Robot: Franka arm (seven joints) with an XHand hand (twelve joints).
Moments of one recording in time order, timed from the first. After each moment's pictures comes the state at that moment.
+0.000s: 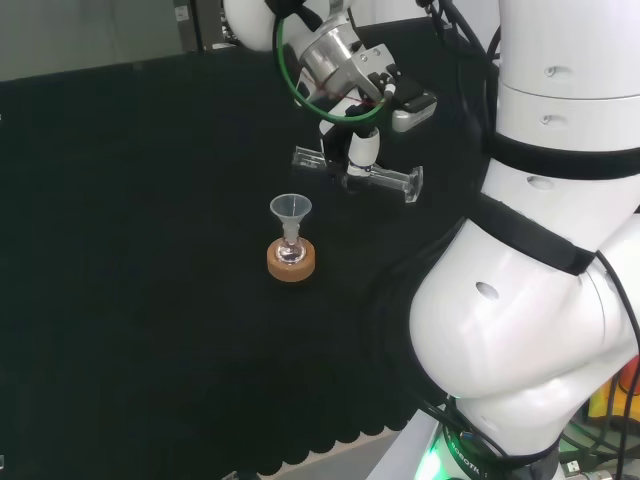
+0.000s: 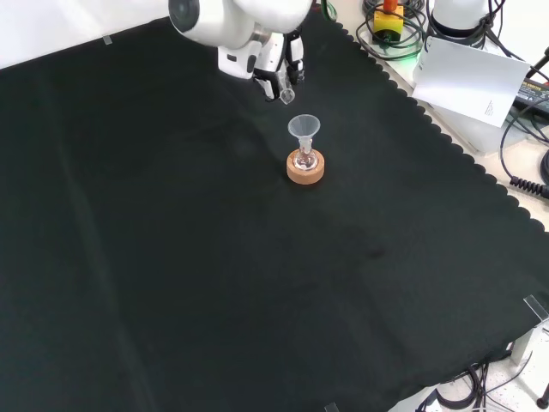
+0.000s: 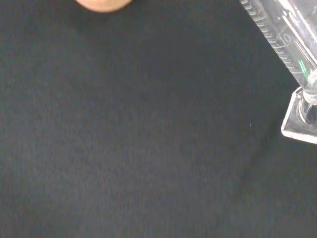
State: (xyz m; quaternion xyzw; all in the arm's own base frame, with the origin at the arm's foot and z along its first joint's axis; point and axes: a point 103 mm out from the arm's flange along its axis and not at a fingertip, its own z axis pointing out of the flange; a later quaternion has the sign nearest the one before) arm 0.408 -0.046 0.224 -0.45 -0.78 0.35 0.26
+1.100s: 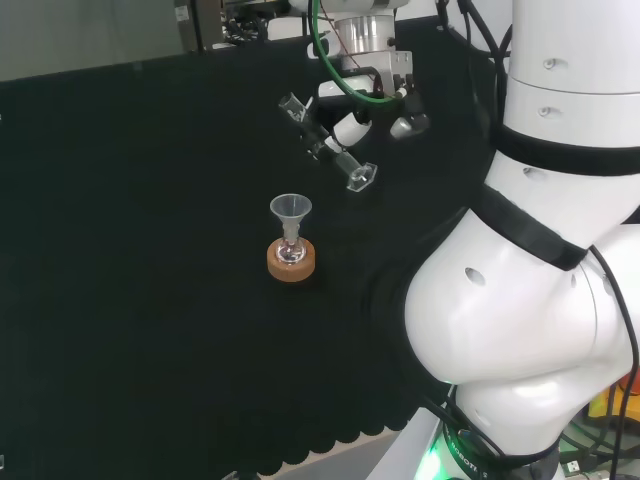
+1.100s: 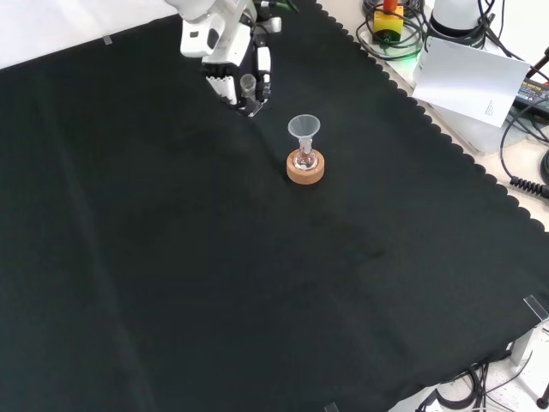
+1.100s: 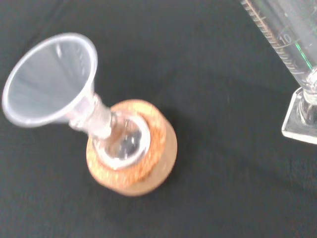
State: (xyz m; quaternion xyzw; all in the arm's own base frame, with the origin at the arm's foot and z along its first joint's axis) arm 0.474 -0.050 0.193 -0.44 -0.86 0.07 0.26
